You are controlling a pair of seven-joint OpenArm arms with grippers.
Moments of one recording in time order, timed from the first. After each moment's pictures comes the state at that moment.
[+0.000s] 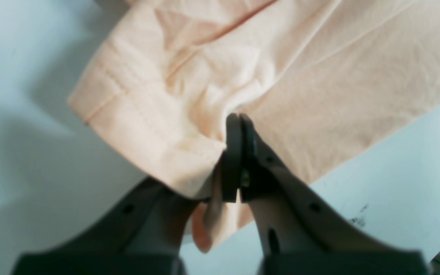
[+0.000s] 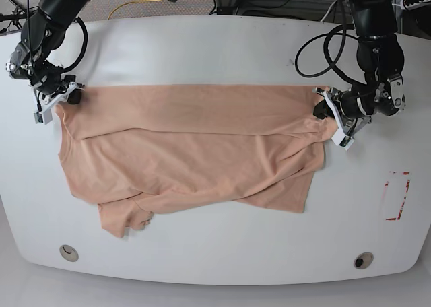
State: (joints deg) left arm -3.0 -17.0 -13.2 79.5 -29.0 -42.3 62.5; right arm -0.8 17.9 41.0 75.2 26.3 39.6 -61.0
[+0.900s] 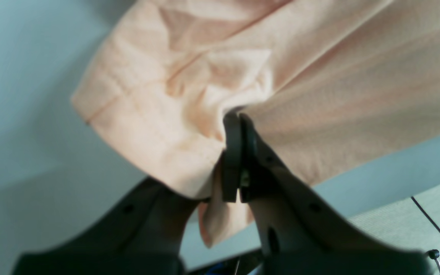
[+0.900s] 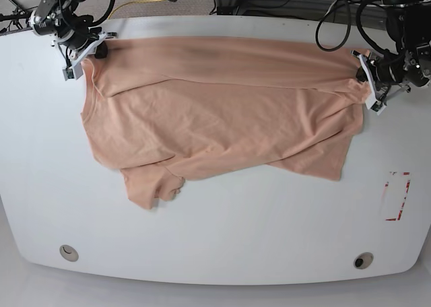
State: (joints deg) left arm 13.1 -26.4 -22.1 92.3 -28.4 -43.0 70.2; right arm -22.9 4.8 41.0 101.1 28.7 39.9 -67.6
